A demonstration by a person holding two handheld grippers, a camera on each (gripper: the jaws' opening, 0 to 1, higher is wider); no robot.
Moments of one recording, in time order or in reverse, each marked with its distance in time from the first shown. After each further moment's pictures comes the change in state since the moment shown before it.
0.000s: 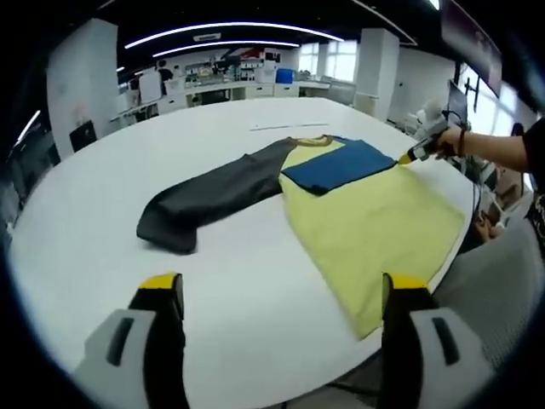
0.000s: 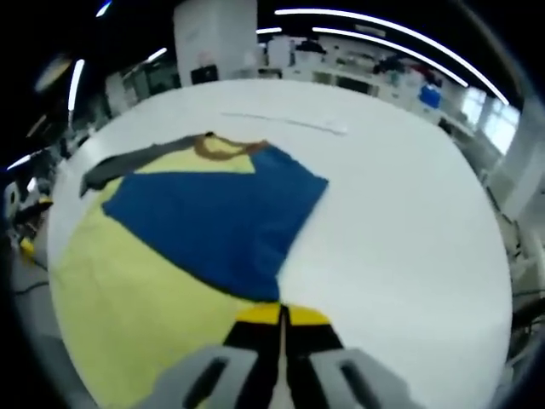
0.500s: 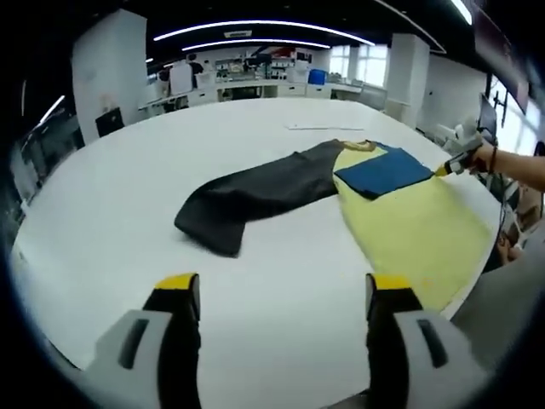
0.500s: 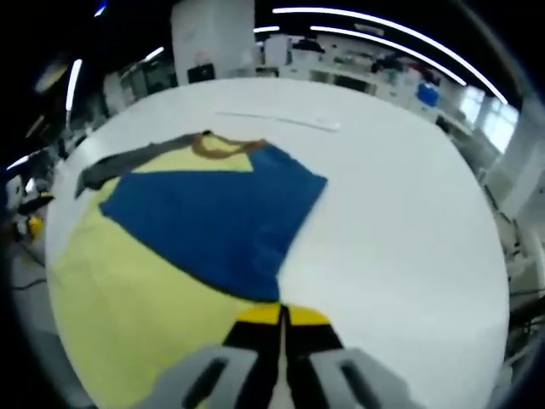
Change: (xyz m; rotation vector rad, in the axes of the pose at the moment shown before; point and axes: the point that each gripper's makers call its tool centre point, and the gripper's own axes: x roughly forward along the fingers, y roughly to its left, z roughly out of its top) left arm 0.006 0.046 0.002 -0.088 -0.002 0.136; right arm 0.002 -0.020 -0.002 0.007 0.003 -0.002
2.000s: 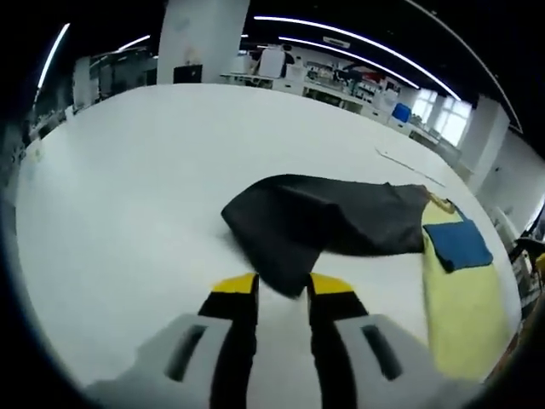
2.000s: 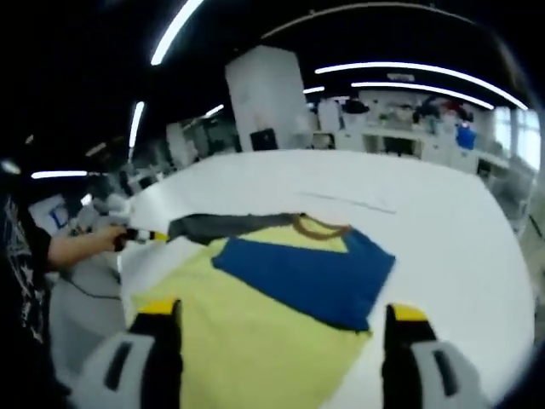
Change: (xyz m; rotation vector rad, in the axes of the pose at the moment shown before) left arm 0.073 0.074 -0.003 -0.399 -0.044 0.217; right arm -0.103 0.099 0.037 -0.081 -0.341 0.300
